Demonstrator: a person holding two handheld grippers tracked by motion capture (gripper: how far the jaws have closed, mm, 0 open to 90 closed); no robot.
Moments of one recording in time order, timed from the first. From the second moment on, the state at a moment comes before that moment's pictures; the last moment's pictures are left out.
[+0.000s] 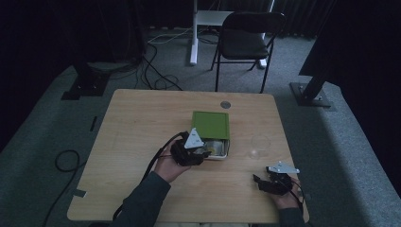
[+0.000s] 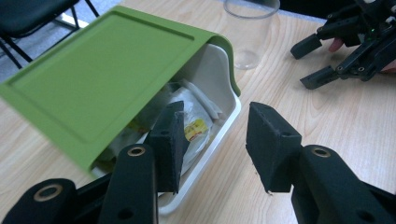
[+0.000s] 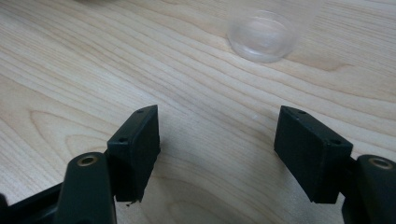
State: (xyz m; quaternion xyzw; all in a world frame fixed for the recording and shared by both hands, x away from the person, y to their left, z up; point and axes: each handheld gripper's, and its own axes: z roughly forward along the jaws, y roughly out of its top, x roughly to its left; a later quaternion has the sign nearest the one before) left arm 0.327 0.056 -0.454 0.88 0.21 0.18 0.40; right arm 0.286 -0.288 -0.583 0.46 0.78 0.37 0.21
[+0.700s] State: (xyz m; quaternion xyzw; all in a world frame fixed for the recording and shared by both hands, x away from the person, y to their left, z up) left arm 0.348 0.042 -0.489 0.89 0.22 0.19 0.34; right arm 0.286 -0.288 -0.583 0.46 0.78 0.37 0.21
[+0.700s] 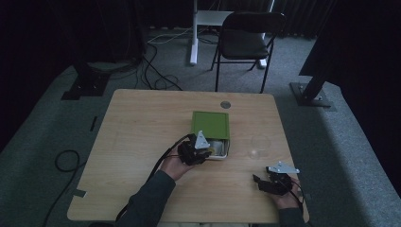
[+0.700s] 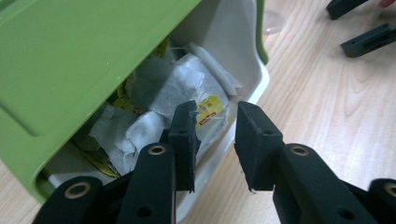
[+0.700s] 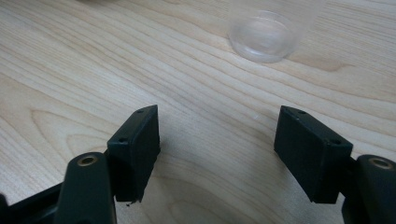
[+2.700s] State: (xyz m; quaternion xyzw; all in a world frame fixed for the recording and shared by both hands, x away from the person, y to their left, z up) left arm 0.336 0.037 -0.508 0.90 0.19 0.19 0.33; right arm 0.285 -0.288 -0.583 0.45 0.78 0.37 0.21
